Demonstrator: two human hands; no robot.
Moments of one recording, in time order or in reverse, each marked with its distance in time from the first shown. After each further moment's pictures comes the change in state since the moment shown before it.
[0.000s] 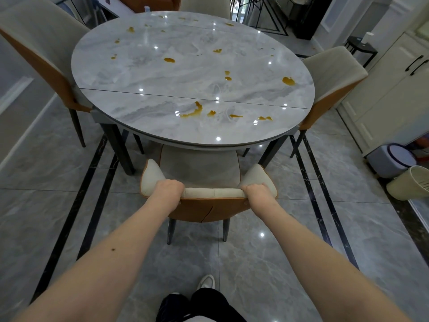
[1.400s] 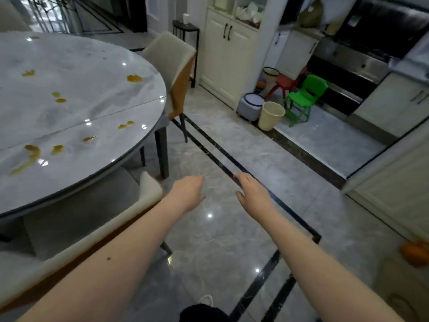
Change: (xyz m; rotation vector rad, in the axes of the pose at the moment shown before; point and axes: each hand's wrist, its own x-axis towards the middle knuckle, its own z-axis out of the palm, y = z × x) left_hand -0.031 0.270 -0.071 -0.039 0.236 0.812; right_hand -0.193 0.159 0.083 0.567 0.529 0.573
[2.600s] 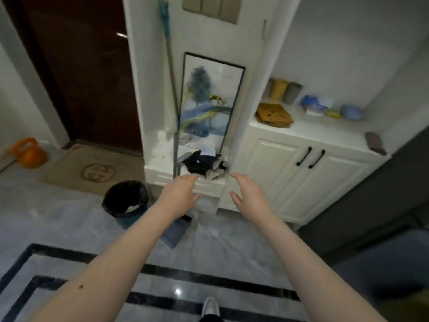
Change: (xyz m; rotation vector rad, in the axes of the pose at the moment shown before) left_hand -0.185 0.404 0.121 0.305 -0.643 2.116; right_hand -0.418 -0.068 -0.044 -0.060 0.746 2.132
